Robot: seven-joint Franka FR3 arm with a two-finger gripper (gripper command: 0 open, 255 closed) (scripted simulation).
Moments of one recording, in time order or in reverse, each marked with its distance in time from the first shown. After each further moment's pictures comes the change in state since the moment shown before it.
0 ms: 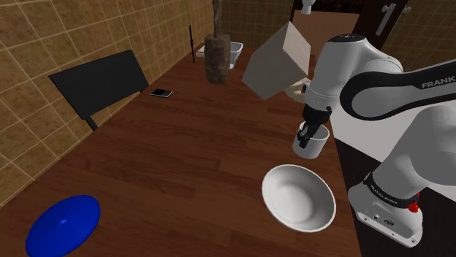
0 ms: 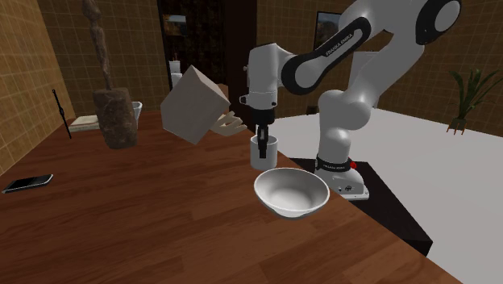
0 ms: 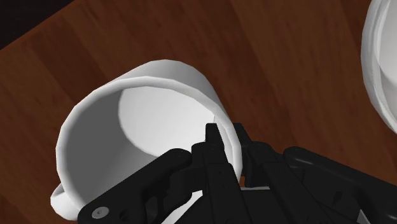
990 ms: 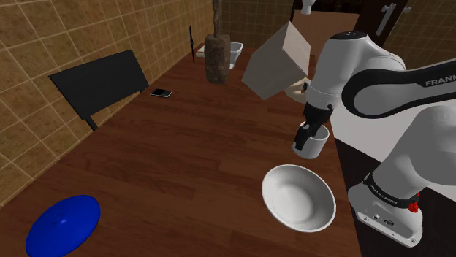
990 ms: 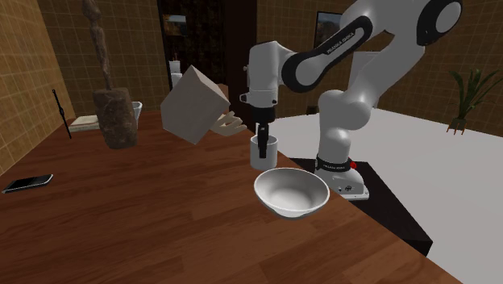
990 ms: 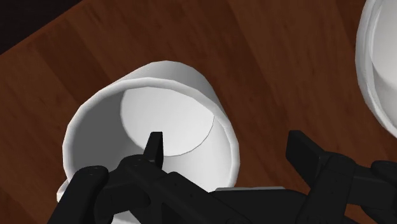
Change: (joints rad) arm 0.001 -0.016 -0.003 0.007 -0.003 -0.024 0.001
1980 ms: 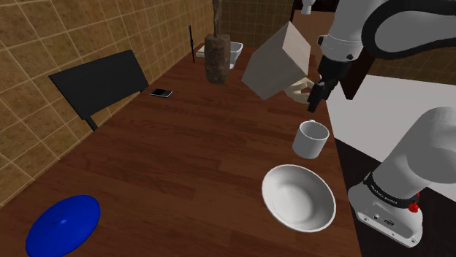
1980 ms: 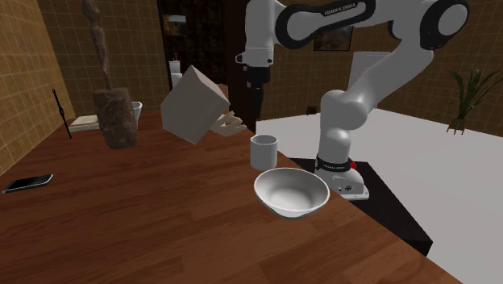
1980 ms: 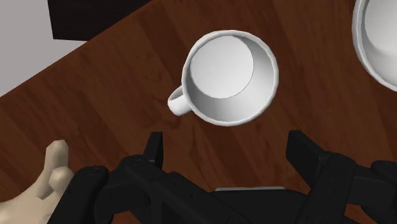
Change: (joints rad) arm -0.106 -0.092 -0.121 0.234 -0.164 -0.295 -0.106
